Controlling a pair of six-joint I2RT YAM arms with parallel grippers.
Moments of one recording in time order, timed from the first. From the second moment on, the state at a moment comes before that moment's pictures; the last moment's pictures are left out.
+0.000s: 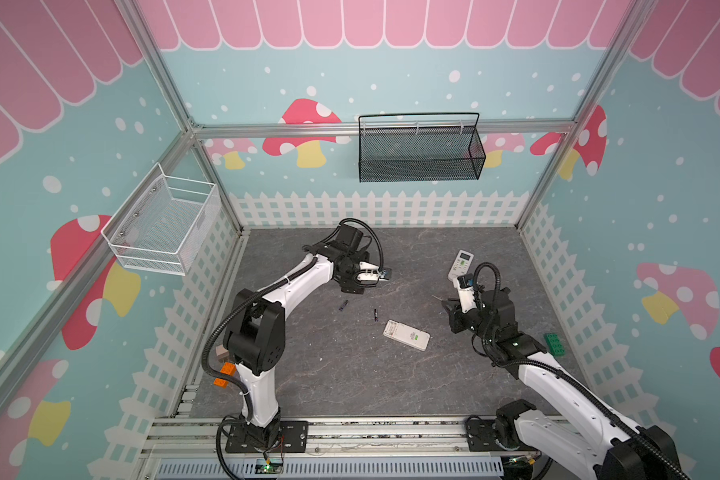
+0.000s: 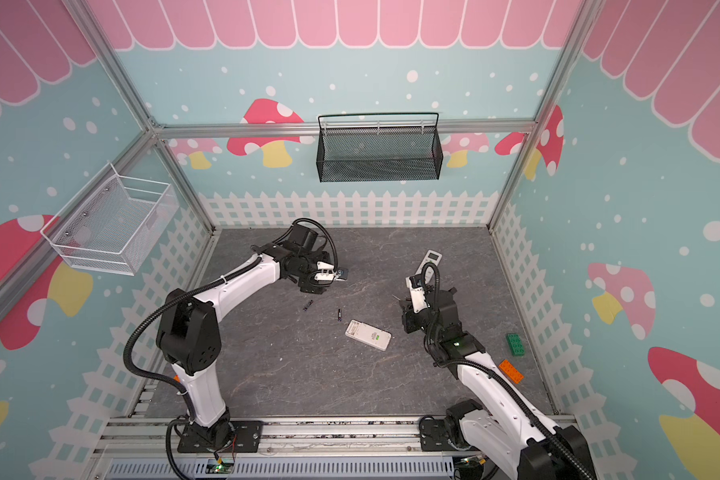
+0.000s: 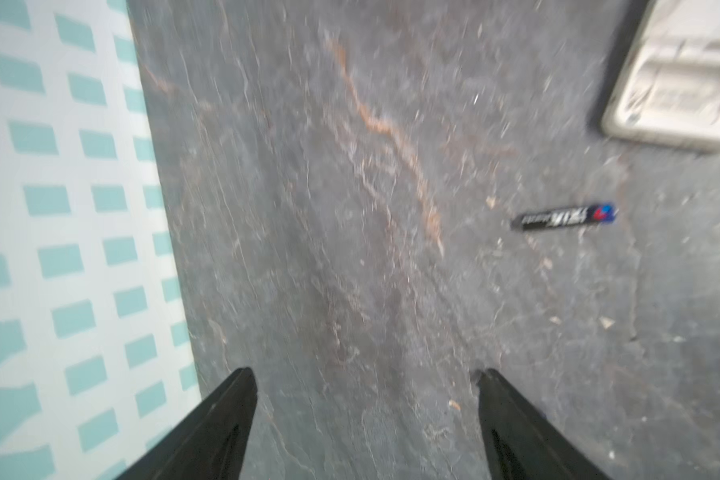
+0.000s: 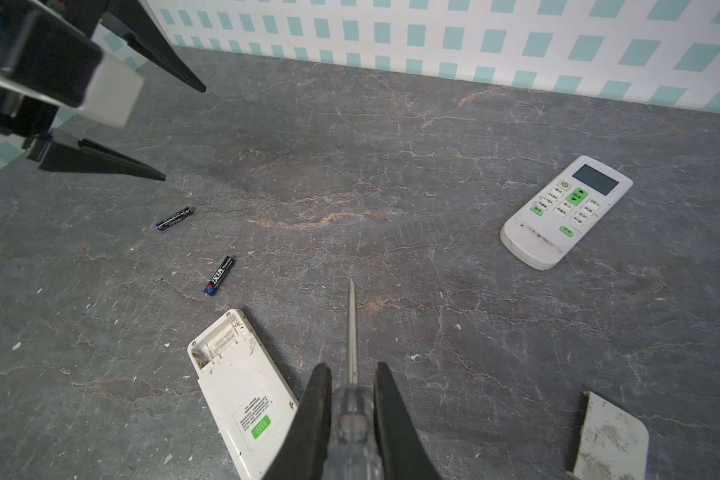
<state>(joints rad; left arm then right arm) -0.50 1.89 1.58 -0.70 0.18 1.28 0.33 0.96 0.52 -0.07 -0.14 0.07</state>
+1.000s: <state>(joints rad) -0.84 2.15 1.64 -0.86 0.26 1.18 0.11 0.89 0.30 0.01 -0.28 0.38</state>
